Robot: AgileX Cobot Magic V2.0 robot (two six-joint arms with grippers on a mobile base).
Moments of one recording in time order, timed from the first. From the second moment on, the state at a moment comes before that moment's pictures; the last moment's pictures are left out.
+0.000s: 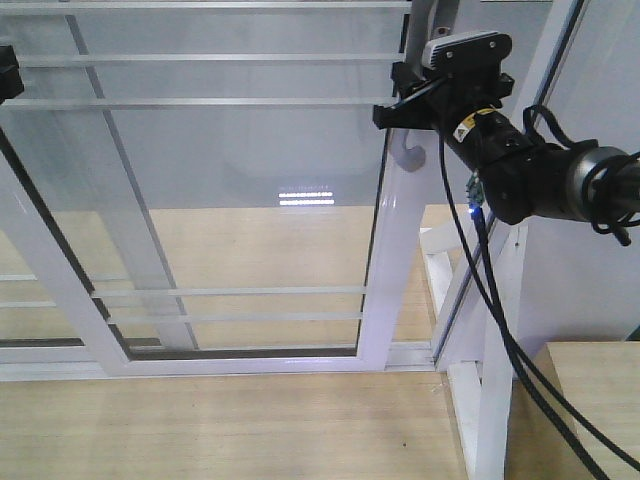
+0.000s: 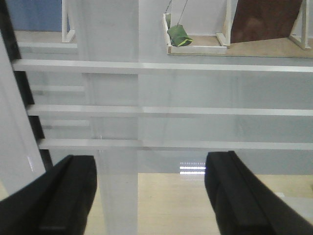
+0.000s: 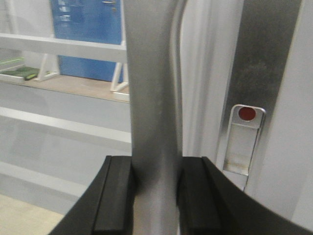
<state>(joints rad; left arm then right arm) 0.00 1.19 -0.88 -0.09 0.07 0.05 0.31 1.95 -1.10 -0.13 -0.70 0.08</state>
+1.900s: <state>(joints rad) -0.32 1.51 -0.88 -0.08 -0.25 0.04 0.30 1.06 -0.59 -0.21 -0.15 0.00</state>
